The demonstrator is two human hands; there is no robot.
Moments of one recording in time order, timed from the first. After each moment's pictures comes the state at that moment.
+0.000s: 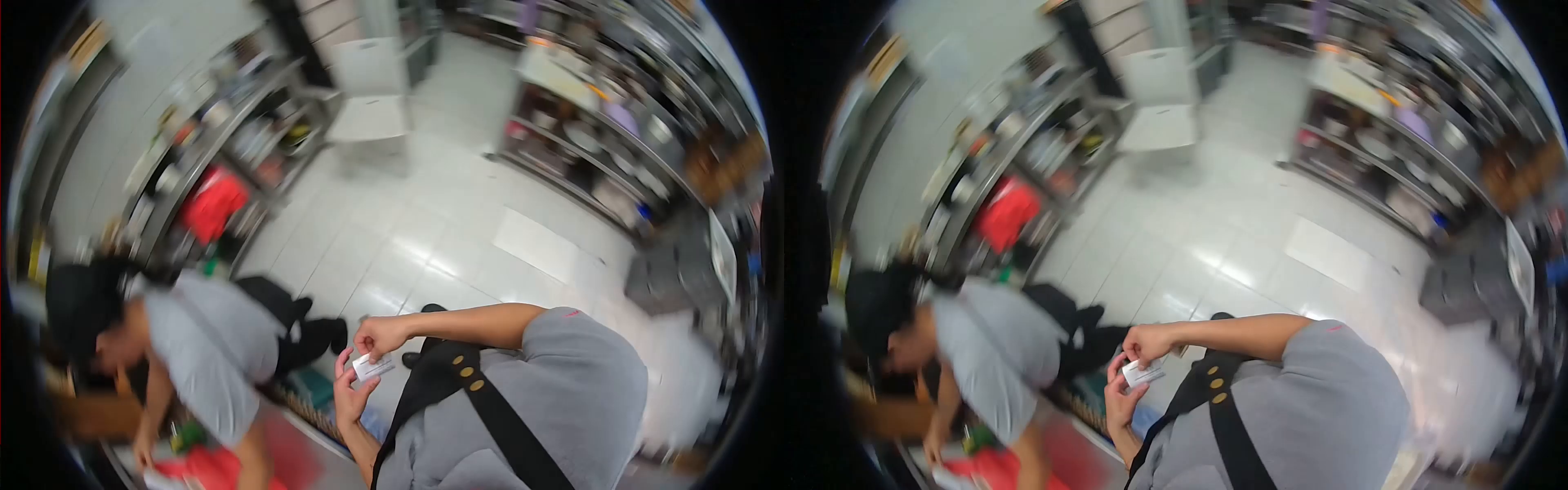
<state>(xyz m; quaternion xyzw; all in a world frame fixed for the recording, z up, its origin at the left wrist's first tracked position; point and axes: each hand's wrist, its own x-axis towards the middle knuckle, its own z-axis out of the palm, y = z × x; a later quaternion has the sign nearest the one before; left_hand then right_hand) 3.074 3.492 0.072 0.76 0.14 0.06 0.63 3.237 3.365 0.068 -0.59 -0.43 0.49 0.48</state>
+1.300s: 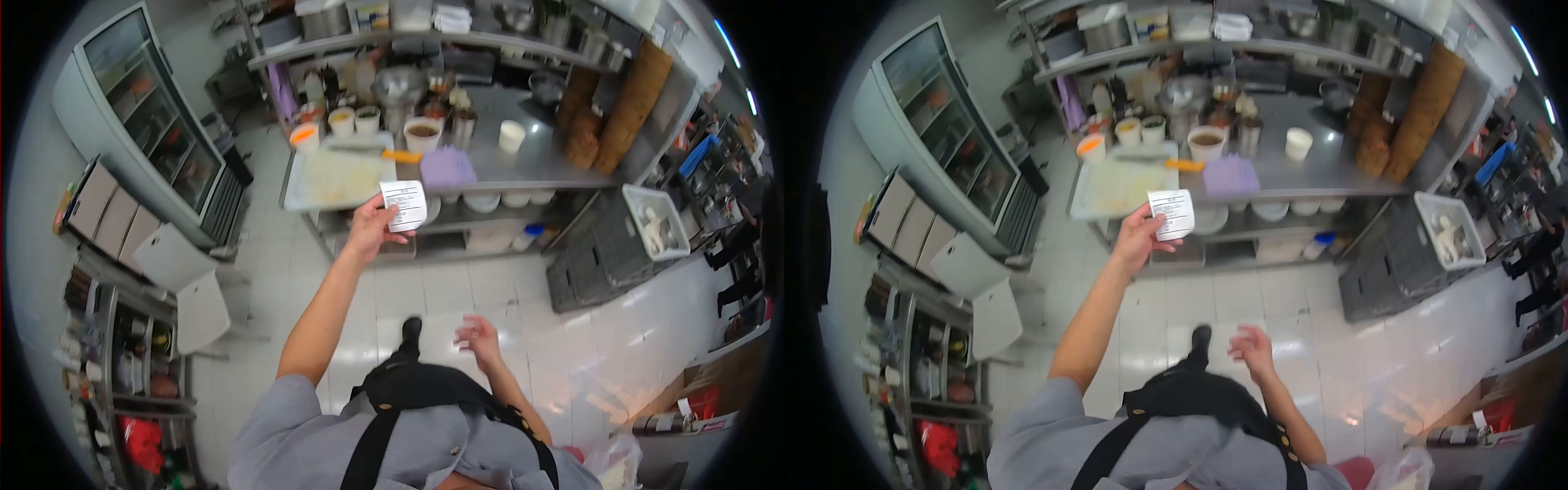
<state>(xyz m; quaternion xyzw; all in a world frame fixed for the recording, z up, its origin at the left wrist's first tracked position) 3.707 2.707 0.173 0.49 -0.29 -0.39 0.72 3.397 2.632 0.009 -0.52 0.35 -0.16 0.76</state>
